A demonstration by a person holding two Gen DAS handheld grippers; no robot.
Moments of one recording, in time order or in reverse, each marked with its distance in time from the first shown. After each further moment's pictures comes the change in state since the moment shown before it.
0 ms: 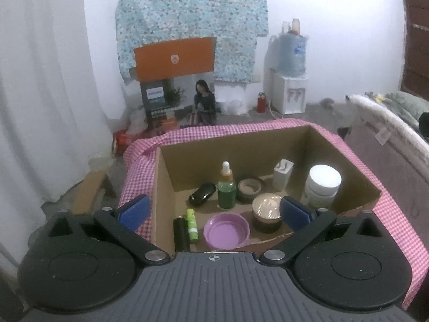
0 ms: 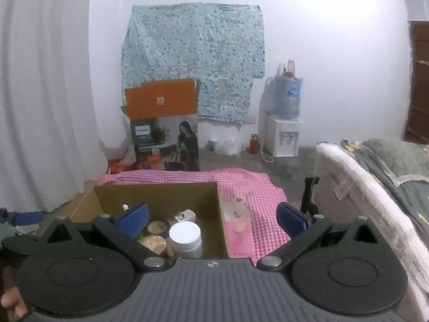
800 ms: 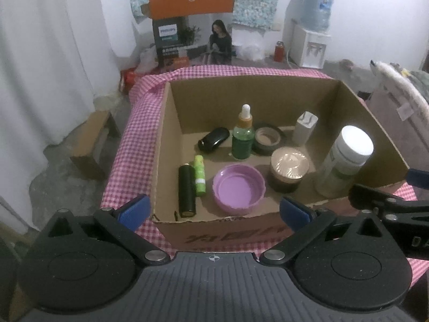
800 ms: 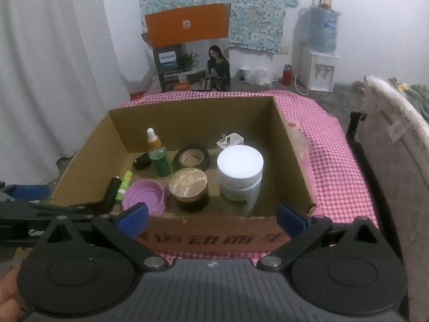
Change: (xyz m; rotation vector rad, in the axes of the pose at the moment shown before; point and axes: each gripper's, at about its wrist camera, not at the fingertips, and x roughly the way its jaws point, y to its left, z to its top) left arm 0.041 0.013 -0.006 -0.087 0.272 0.037; right arm 0.103 0.051 -0.044 -0.008 0.326 0.096
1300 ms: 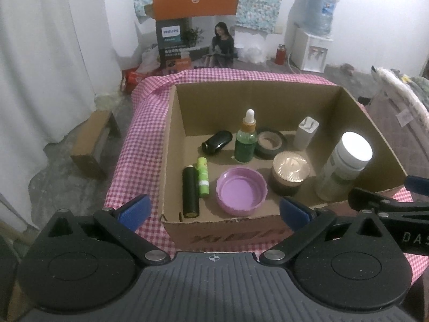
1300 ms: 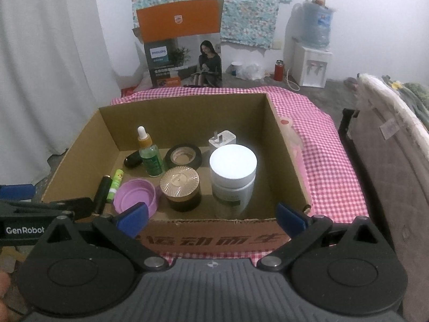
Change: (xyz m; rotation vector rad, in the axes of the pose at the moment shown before) left arm -0.009 0.007 0.001 -0.016 -0.006 -0.005; right arm 0.004 0.001 0.004 0.006 0.025 -0.035
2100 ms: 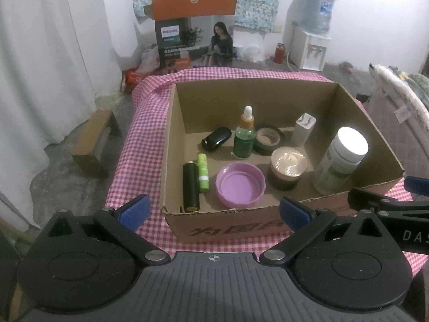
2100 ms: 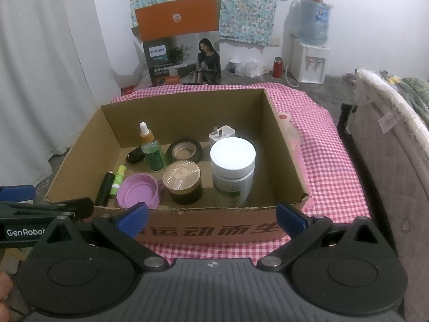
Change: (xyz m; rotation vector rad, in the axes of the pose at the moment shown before) left arm -0.004 -0.002 -0.004 0.005 0.003 -0.003; right arm -0.005 -0.002 -0.007 0.018 0.009 0.004
